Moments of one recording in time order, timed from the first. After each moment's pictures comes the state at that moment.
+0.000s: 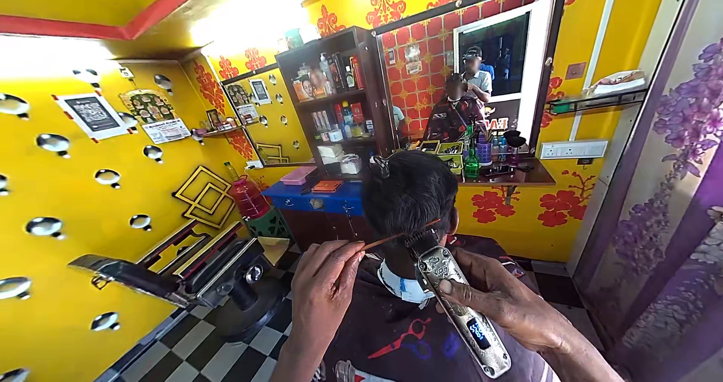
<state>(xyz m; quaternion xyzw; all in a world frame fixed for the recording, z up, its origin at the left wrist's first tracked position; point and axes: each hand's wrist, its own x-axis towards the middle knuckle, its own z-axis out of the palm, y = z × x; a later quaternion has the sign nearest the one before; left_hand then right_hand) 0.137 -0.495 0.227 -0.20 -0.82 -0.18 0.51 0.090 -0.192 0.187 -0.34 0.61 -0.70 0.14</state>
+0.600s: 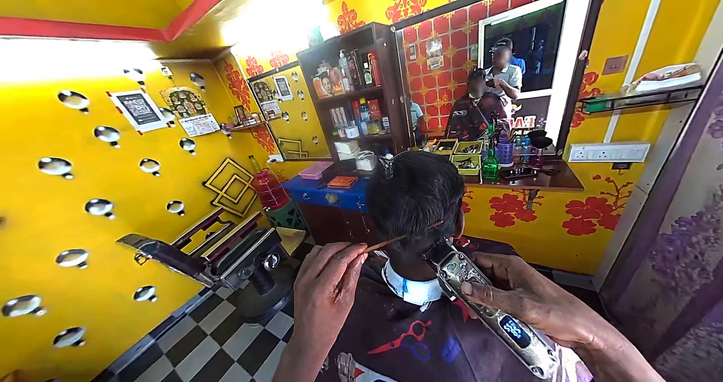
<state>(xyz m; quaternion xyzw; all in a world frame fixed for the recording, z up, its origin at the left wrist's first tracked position) 0.150 -0.486 0.225 -0.17 -0.82 -0.17 0.51 0.065 -0.158 0.191 -0.34 0.67 -0.64 0.17</state>
